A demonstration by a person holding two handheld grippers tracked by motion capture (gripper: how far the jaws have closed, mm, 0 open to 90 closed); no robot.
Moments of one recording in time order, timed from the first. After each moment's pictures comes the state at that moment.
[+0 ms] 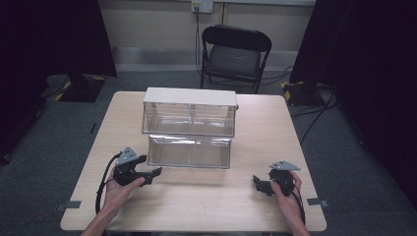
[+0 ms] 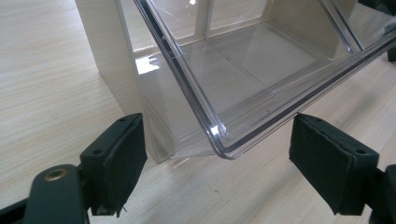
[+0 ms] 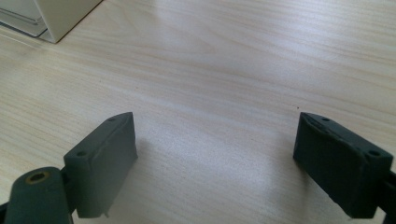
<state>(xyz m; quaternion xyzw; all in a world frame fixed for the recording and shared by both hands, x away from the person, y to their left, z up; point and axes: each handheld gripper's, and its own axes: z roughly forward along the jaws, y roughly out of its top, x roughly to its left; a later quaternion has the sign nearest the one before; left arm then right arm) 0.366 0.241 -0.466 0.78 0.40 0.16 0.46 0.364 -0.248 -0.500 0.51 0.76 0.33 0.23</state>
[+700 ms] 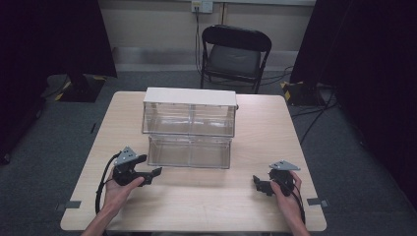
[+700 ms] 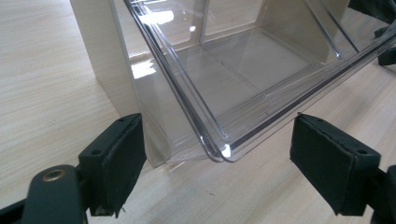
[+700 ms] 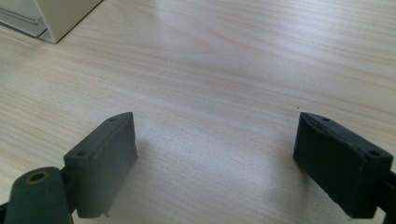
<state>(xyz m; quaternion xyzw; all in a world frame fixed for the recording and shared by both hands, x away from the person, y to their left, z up) 0.365 0.241 -0.462 0.77 0.39 0.16 0.47 0.364 -0.248 -0.500 0.51 0.76 0.33 0.23</state>
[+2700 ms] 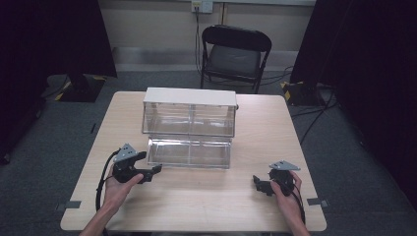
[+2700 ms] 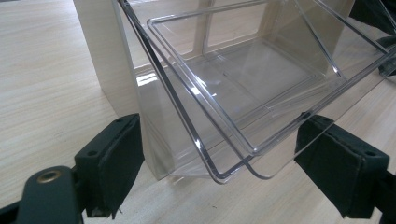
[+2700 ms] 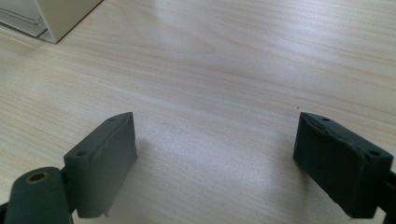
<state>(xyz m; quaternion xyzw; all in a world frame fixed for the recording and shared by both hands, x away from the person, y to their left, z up) 0.370 0.240 -0.455 0.77 0.39 0.17 0.48 0.364 -0.248 -0.500 0.51 0.76 0.33 0.23</state>
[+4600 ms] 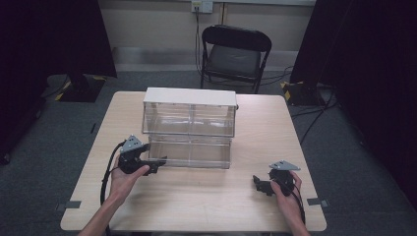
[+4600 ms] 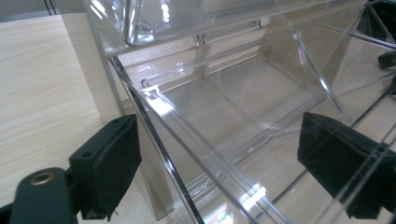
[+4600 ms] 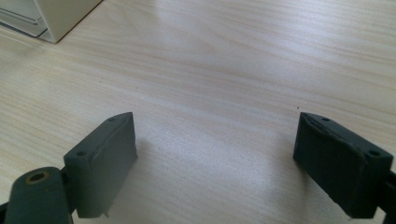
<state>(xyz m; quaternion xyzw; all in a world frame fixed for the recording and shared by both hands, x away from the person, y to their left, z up) 0.389 0.226 -0.437 0.77 0.39 0.17 0.47 0.364 -0.248 -0.500 0.51 0.76 0.33 0.23</state>
